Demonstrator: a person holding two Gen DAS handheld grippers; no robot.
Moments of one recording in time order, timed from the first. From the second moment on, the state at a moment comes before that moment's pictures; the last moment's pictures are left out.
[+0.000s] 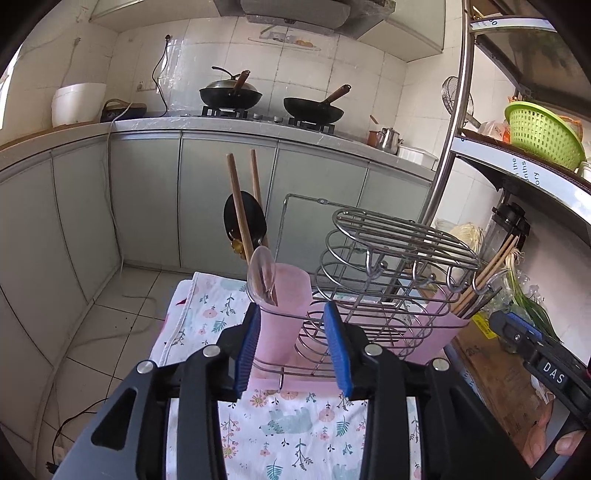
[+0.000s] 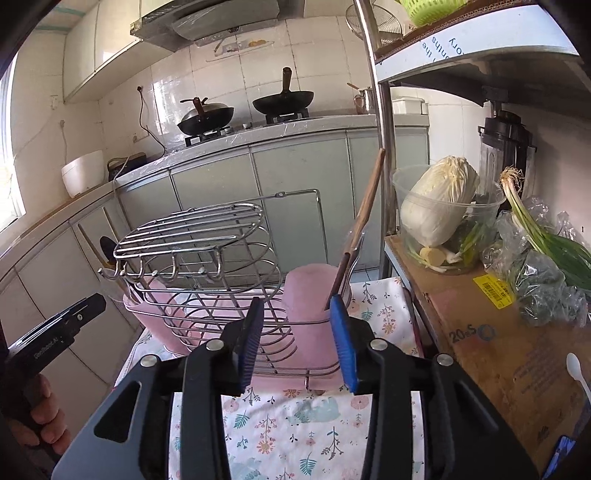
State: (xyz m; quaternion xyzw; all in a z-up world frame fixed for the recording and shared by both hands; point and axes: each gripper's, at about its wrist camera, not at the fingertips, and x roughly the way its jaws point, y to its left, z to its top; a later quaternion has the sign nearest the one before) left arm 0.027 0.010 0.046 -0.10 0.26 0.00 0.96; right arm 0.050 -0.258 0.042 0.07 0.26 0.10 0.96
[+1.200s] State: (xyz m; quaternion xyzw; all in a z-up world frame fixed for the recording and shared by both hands) left arm -0.078 -0.023 0.040 -0.08 0.25 -0.01 0.97; right arm -0.051 -0.217 0.014 0.01 0.23 0.13 0.96
